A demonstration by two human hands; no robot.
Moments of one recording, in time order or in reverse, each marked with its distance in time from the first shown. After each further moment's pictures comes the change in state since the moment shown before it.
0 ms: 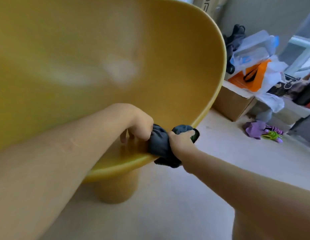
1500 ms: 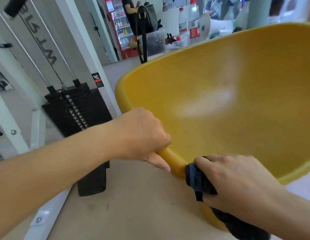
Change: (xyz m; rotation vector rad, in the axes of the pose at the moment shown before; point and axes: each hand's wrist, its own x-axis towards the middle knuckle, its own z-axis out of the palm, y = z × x) left_hand -0.234 -0.066 0.030 0.941 0.544 0.058; right_hand -0.143 -0.053 -0.014 -1.100 -0.312 -1.463
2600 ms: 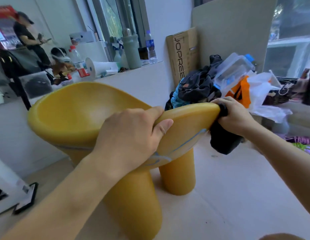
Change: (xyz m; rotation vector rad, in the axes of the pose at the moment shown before) left_hand 0.231 0.136 -0.180 -0.520 0.611 -0.410; right_hand -0.181 0.359 -0.014 0.445 0.551 0.845
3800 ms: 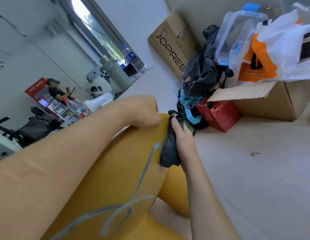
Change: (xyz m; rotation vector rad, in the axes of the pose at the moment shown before) left_hand 0.247 0.080 0.106 0.550 -0.708 -0.014; right_hand 0.090 0.026 0.158 1.707 0.073 0.364
